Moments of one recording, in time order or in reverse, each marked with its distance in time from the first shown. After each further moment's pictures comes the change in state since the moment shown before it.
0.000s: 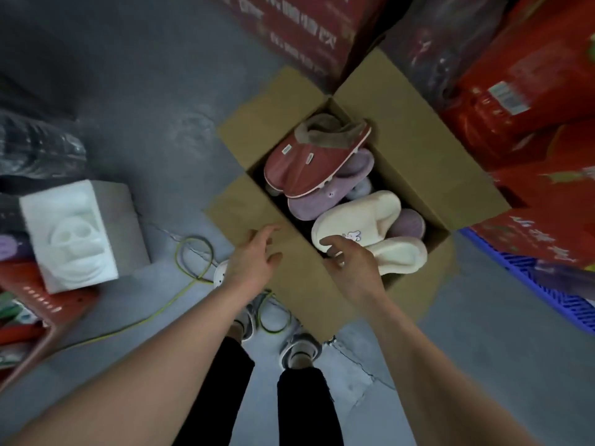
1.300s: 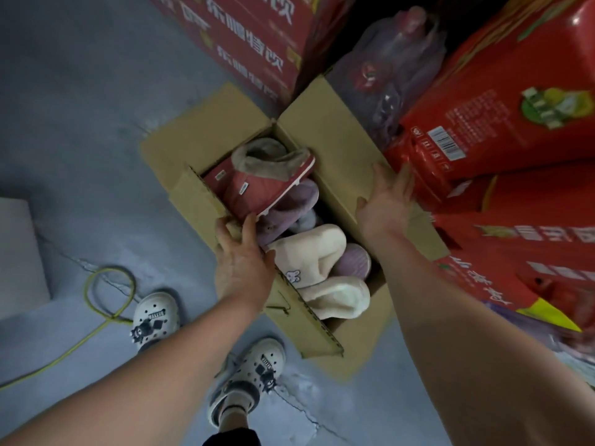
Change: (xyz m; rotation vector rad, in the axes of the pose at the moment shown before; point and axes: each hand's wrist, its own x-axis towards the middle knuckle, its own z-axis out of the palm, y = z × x) left_hand 0.072 0.100 0.084 0.110 0.312 -0.082; right_hand 0.162 0.060 -0.146 -0.525 0.501 0.113
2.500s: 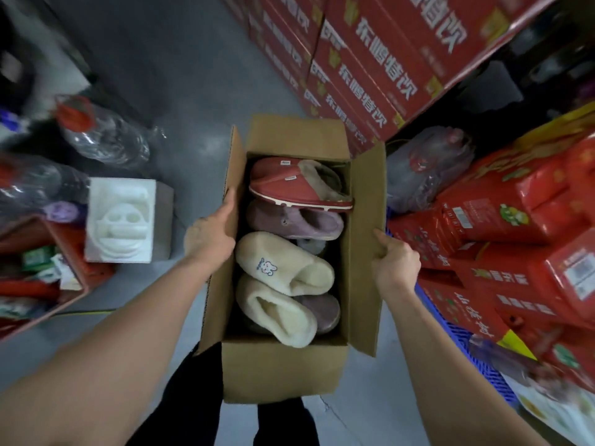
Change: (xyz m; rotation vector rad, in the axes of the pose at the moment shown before) left_hand -0.053 -0.119 -0.322 0.026 -0.081 -0.191; right_hand -0.187 -0.161 -0.192 0.147 -0.198 0.033
